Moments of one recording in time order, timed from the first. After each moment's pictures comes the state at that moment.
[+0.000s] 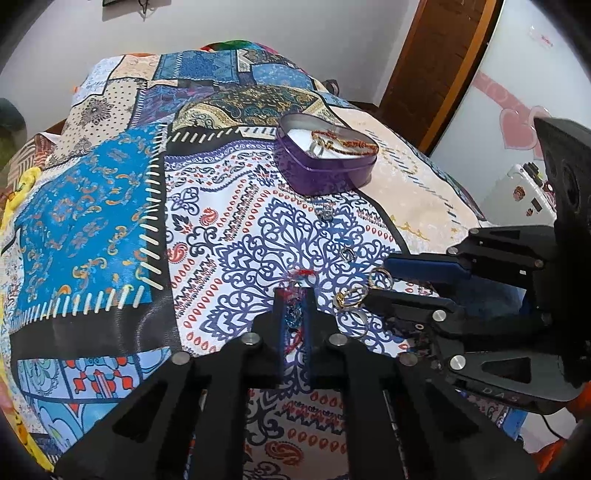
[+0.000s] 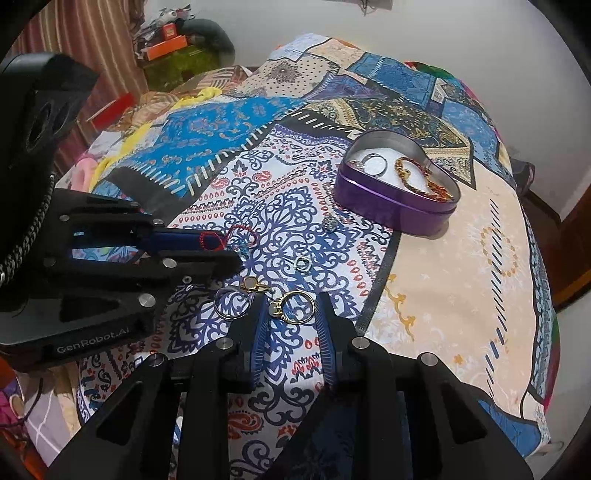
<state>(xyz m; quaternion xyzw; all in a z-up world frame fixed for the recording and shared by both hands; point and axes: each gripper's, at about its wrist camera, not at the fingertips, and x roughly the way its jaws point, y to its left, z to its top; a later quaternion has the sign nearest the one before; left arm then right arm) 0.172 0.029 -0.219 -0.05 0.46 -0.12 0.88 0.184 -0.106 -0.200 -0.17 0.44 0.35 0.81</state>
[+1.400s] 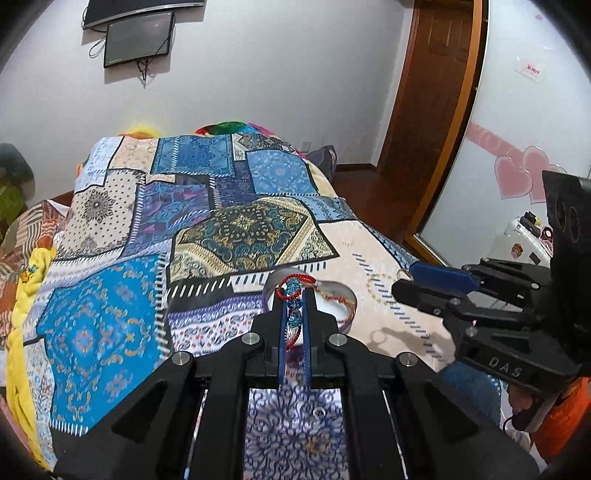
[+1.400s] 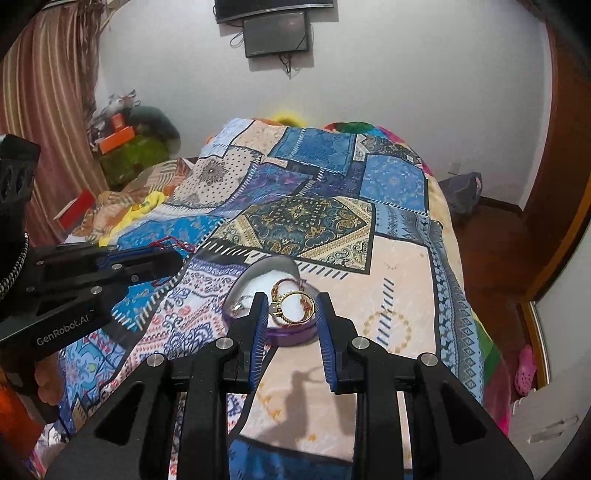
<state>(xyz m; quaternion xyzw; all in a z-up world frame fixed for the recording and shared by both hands) 0.234 0.009 -0.126 -0.03 0.35 -0.11 0.93 0.241 -0.160 -0.123 -0.07 0.35 0.28 0.89</state>
